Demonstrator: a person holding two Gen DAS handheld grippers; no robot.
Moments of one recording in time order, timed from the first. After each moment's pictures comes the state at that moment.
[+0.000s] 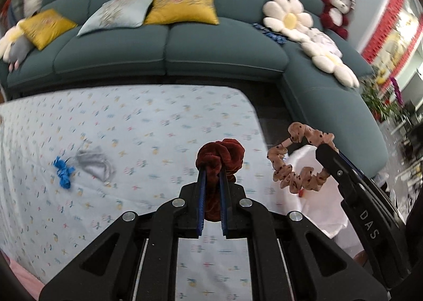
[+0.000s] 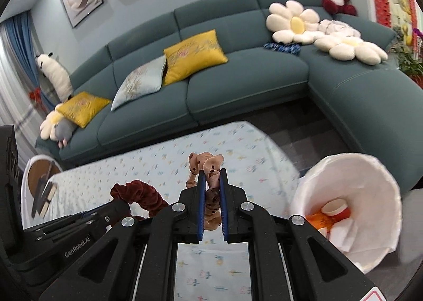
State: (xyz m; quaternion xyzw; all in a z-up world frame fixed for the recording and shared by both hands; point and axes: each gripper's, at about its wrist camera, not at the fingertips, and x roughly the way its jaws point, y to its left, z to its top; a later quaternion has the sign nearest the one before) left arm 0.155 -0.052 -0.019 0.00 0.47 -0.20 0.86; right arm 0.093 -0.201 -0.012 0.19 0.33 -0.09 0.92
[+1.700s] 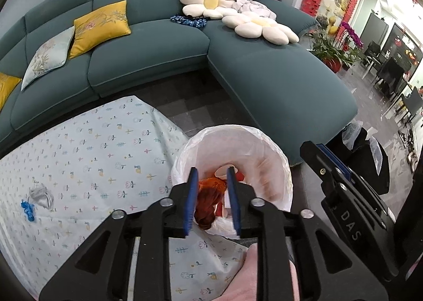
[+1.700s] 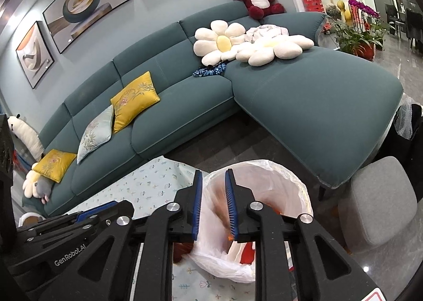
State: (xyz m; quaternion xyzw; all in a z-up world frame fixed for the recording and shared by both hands) left arm 0.074 -0.232 0.001 0.10 0.45 -0.32 0.83; right arm -0.027 -0.357 -0.011 0.27 0.27 -0.20 0.90
